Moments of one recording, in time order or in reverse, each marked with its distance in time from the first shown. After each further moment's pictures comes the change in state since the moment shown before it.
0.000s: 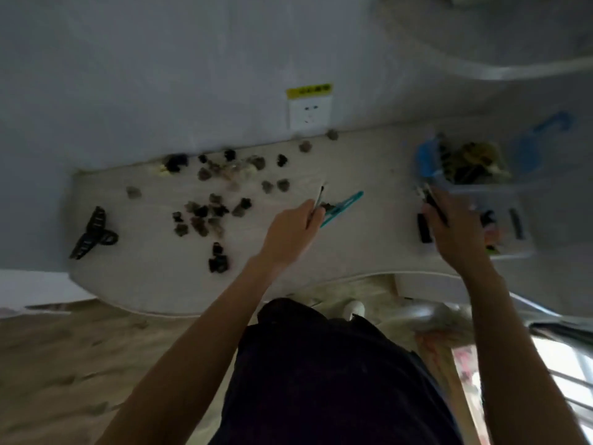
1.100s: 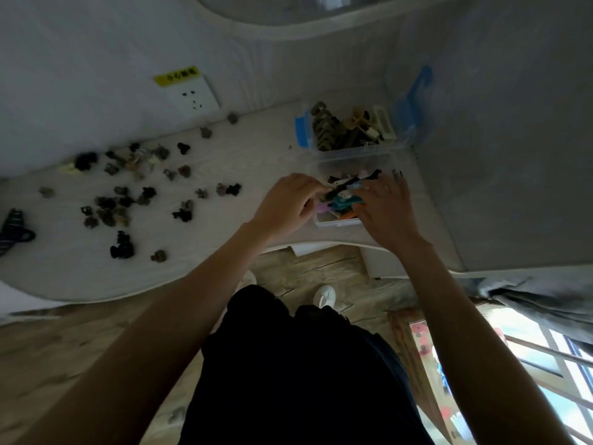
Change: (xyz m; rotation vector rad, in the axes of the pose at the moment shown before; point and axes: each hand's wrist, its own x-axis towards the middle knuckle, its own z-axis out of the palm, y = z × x) left_hand 0.046 0.134 0.120 0.281 0.017 0.462; right_hand -0.008 0.143 -0.037 -0.360 -0.102 -0.249
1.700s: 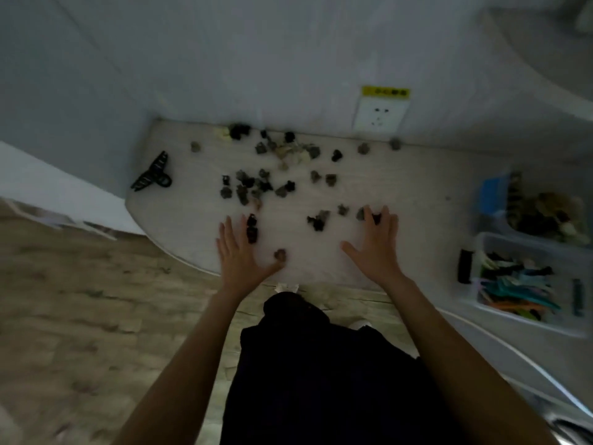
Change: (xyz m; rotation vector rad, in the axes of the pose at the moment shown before) left_hand -0.257 -0.166 -0.035 -0.107 0.237 -1.110; right_hand 0.088 -0.229 0.103 0.350 -0.406 0.058
